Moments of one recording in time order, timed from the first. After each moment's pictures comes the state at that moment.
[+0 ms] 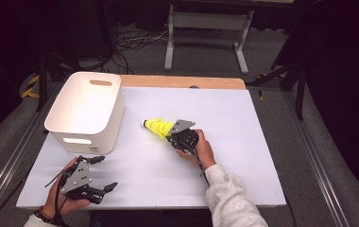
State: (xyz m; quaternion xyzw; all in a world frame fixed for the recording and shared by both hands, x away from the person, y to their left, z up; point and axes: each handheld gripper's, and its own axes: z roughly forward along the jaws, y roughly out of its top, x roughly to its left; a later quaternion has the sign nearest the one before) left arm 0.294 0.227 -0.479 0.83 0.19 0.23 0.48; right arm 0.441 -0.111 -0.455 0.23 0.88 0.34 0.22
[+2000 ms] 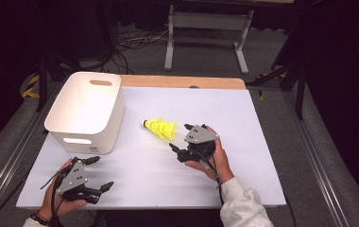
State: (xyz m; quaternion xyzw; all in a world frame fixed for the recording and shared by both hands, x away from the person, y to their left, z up) left arm 0.291 0.237 -0.482 0.82 0.21 0.23 0.48; right arm 0.378 -0.144 -0.403 0.20 0.83 0.43 0.29
